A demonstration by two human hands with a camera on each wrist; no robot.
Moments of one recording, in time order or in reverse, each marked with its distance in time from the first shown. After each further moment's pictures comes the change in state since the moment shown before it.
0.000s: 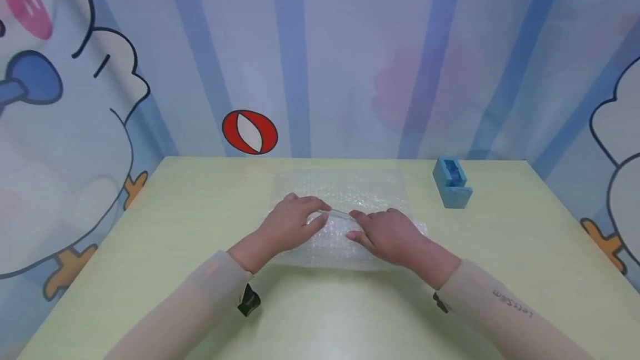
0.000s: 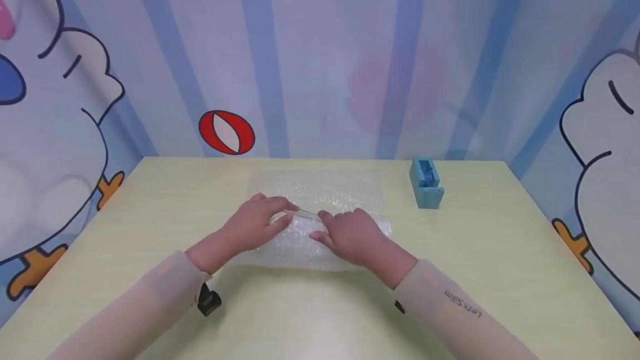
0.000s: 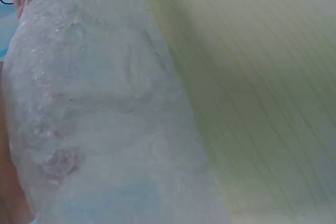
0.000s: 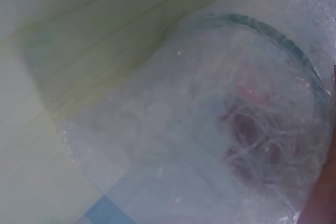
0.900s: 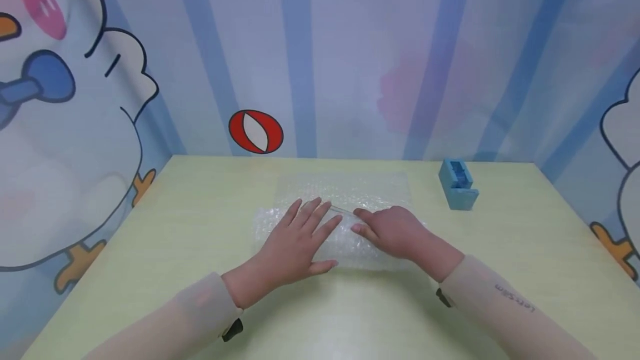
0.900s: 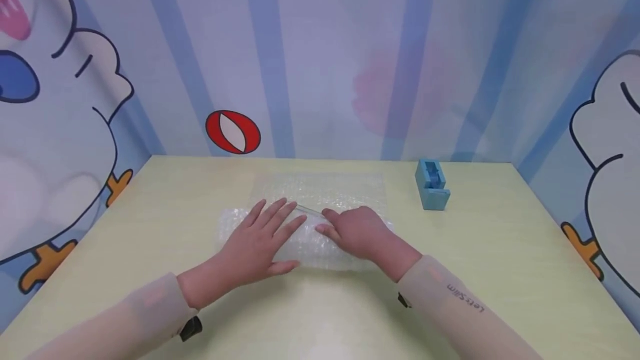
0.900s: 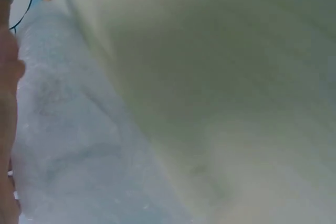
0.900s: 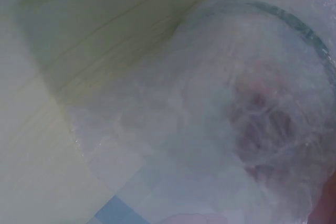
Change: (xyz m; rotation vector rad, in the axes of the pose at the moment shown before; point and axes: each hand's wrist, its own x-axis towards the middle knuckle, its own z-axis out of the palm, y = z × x) left_hand -0.042 0.017 0.011 0.659 0.157 0.213; right_hand 0.008 0.008 -0.003 0.070 -0.046 -0.003
